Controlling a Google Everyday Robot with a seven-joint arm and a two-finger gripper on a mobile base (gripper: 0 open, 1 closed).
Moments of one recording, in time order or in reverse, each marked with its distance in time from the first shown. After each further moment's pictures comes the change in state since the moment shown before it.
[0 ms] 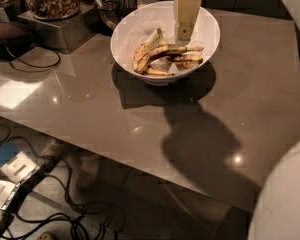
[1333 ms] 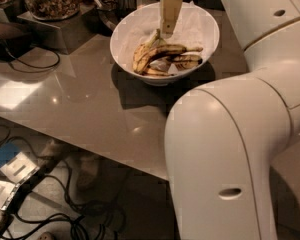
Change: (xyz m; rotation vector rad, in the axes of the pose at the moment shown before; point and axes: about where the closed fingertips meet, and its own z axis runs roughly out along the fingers) arm -0.022 -0.068 0.064 -0.029 -0.085 -0.018
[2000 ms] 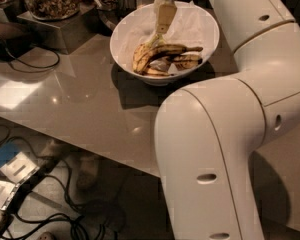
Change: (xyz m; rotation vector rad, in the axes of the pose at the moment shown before) arm 0.000 -0.006 0.026 -0.028 0.000 0.006
